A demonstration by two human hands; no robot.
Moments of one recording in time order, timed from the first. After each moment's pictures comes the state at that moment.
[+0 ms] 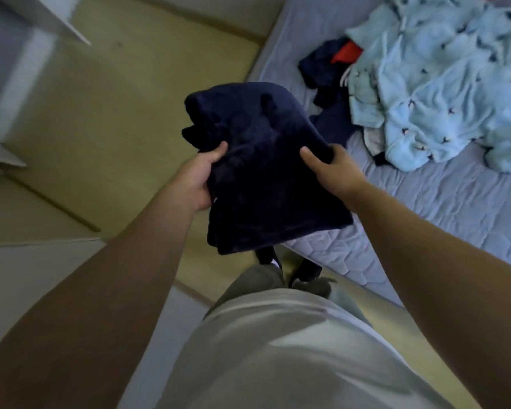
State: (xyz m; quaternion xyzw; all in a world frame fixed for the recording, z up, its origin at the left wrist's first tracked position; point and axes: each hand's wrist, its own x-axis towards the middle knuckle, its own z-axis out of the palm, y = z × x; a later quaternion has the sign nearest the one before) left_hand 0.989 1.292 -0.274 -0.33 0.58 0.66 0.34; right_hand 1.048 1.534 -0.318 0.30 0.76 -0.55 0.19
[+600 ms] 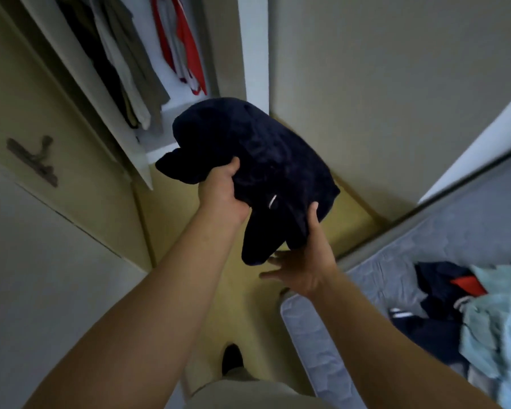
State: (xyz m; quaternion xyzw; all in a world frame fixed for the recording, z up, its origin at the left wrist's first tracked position) left_hand 0.878 0.994 -0.084 -0.33 0.30 0.89 -0.12; right_hand 0.903 1.151 -0.147 0.20 0.38 -0.80 0.41
